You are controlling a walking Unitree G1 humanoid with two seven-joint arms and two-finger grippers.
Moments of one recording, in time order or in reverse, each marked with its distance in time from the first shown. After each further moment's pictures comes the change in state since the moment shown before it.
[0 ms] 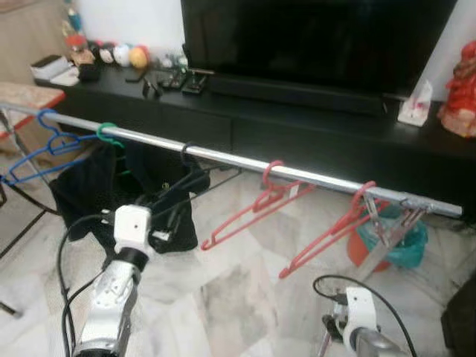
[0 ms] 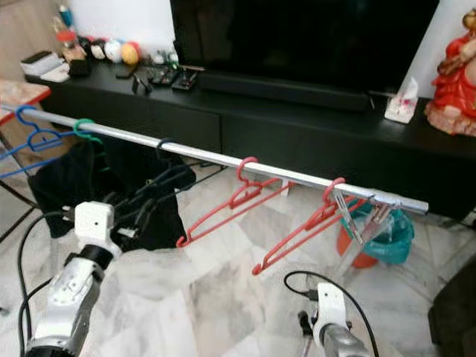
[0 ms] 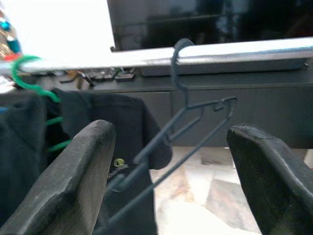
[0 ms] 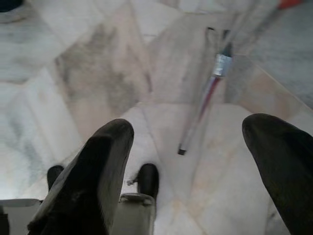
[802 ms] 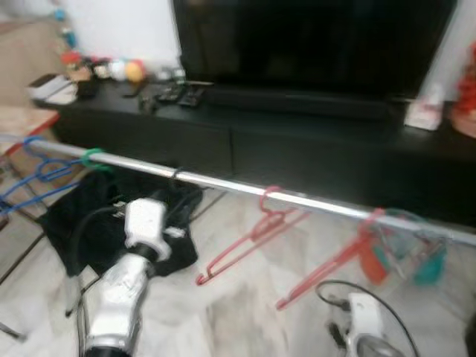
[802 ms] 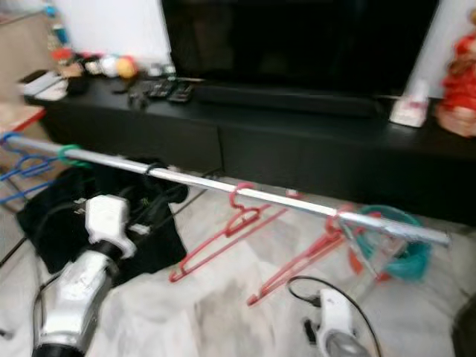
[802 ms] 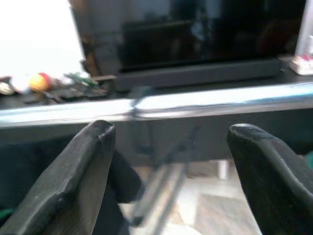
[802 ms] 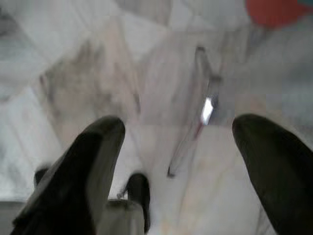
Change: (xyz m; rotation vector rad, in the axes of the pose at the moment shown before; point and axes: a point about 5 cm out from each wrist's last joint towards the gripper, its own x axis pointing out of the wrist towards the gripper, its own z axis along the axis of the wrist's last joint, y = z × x) left arm 0.005 -0.020 0.016 -0.004 -0.020 -0.116; right arm 0.000 -0.004 0.003 0.018 -0.014 -0.021
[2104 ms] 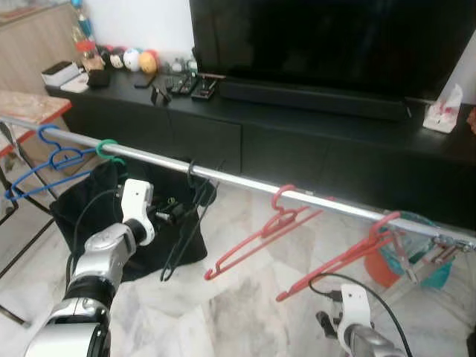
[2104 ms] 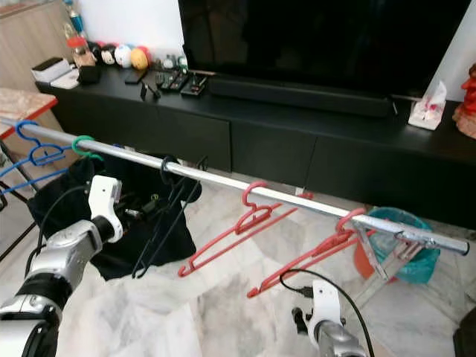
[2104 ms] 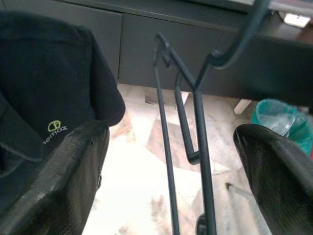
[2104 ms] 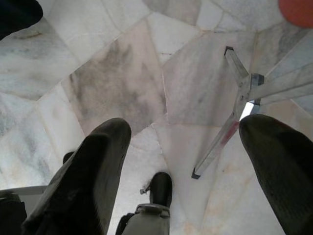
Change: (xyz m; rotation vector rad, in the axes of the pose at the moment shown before) left arm 0.055 0.043 -0.035 -0.230 0.364 -0.168; right arm 0.001 0.012 0.003 -0.001 -0.003 0.042
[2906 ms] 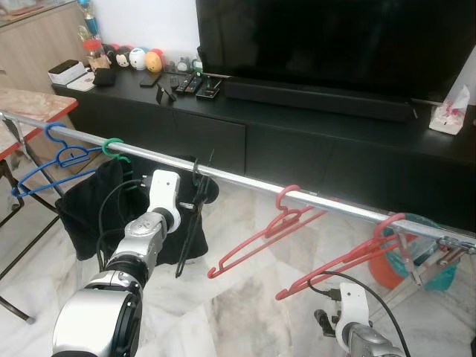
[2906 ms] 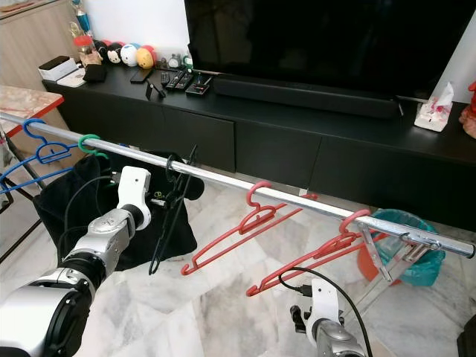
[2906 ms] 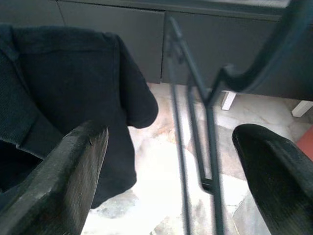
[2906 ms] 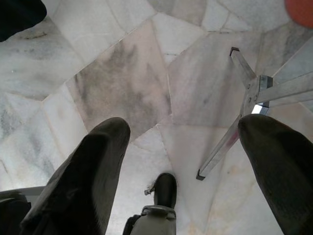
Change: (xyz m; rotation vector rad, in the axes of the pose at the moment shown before) left arm 0.036 -0.027 0.007 0.027 0.018 0.218; right arm 0.001 0.004 0.001 0.019 -0.003 0.005
